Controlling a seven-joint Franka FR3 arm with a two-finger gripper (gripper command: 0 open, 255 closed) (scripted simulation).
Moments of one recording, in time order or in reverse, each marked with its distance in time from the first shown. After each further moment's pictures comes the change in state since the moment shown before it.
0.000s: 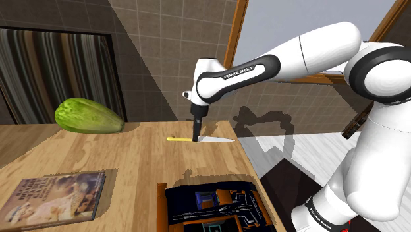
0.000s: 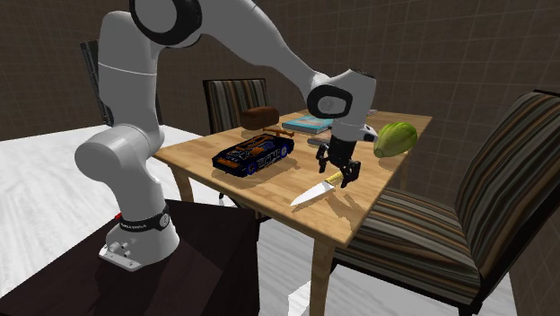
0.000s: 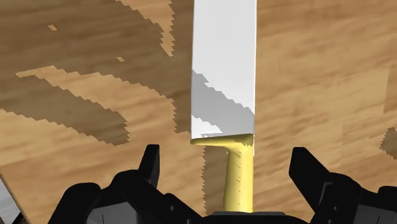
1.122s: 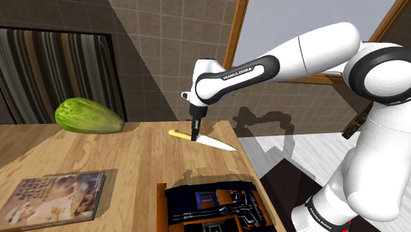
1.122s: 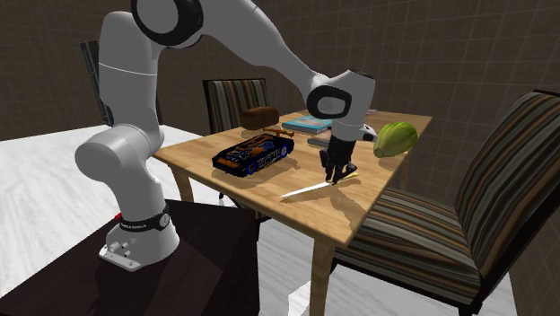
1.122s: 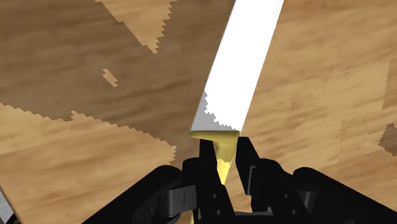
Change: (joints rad) arm 0.005 0.004 0.006 0.001 0.004 0.011 0.000
